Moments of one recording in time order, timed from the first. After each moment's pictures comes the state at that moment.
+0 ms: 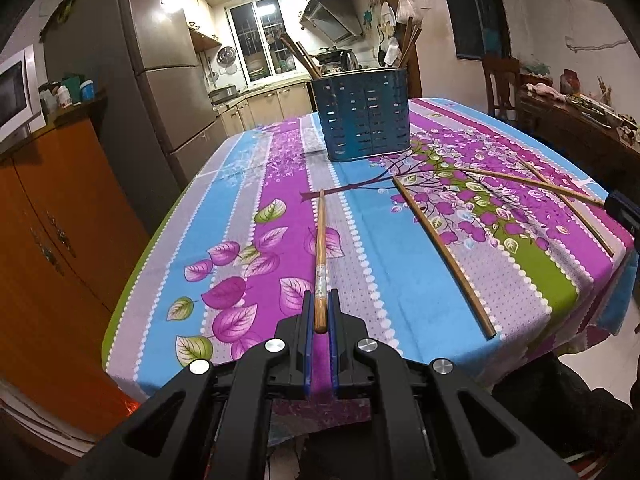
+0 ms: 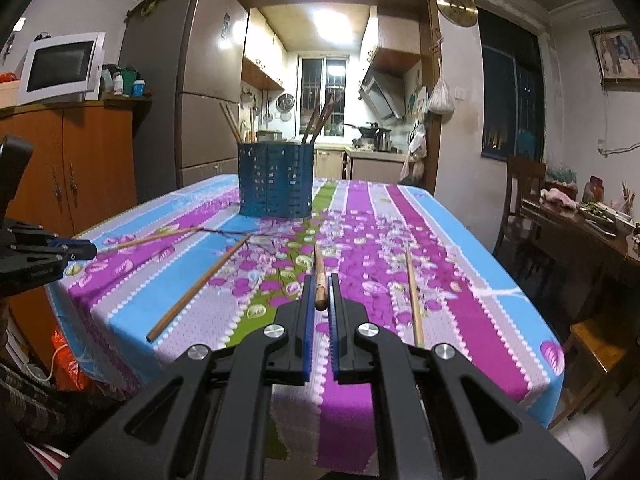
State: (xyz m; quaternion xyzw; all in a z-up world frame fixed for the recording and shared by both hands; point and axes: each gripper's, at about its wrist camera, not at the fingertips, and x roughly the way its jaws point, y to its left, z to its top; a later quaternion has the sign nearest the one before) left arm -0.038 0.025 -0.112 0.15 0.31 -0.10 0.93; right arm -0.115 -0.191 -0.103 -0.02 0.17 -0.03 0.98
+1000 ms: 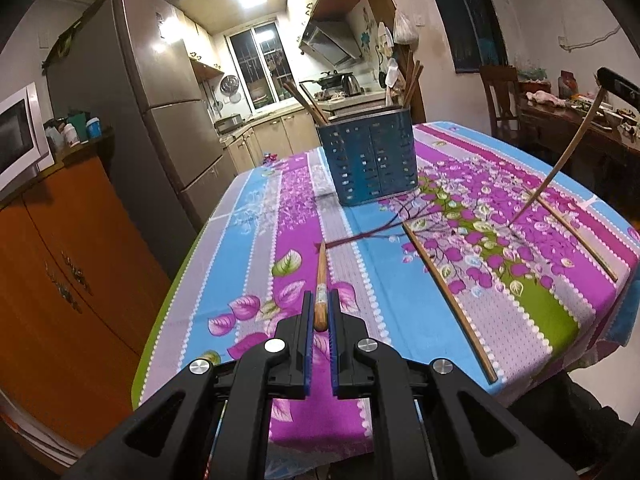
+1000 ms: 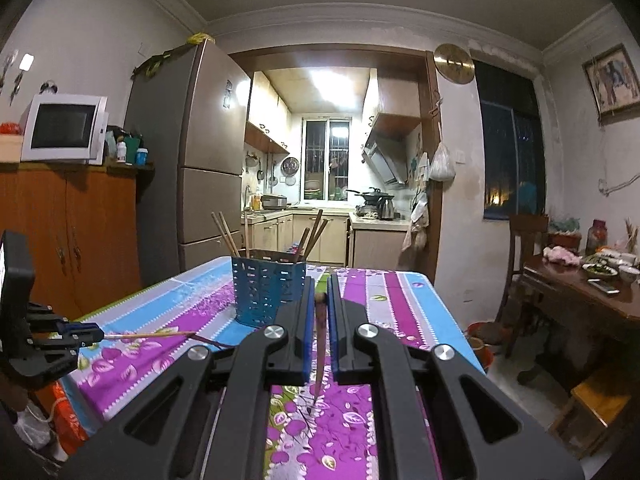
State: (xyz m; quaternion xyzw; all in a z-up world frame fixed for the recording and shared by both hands) left arm -0.024 0.017 -0.073 0.18 0.26 -0.10 0.95; right arm -0.092 -0.216 0.000 -0.01 0.06 -0.02 1.00
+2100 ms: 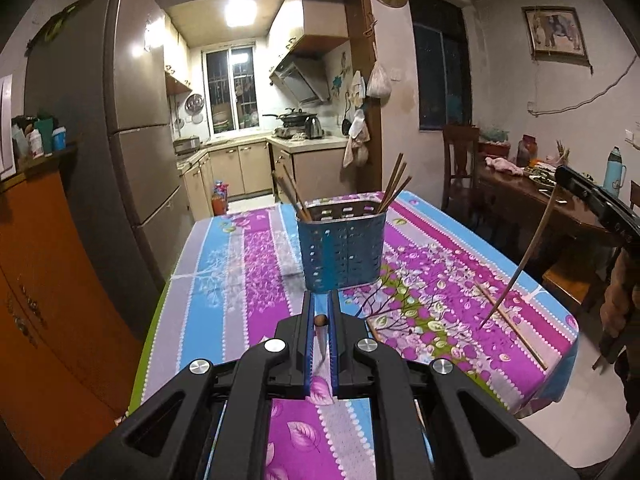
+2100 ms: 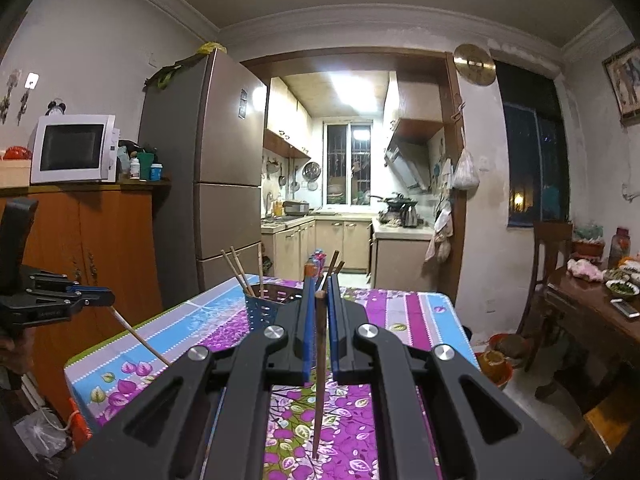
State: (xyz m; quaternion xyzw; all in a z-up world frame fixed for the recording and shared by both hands) left arm 0.013 0.037 0.031 0.09 0.22 -0.21 0.95; right arm -0.058 -0.230 0.058 -0.01 0.06 0.03 1.00
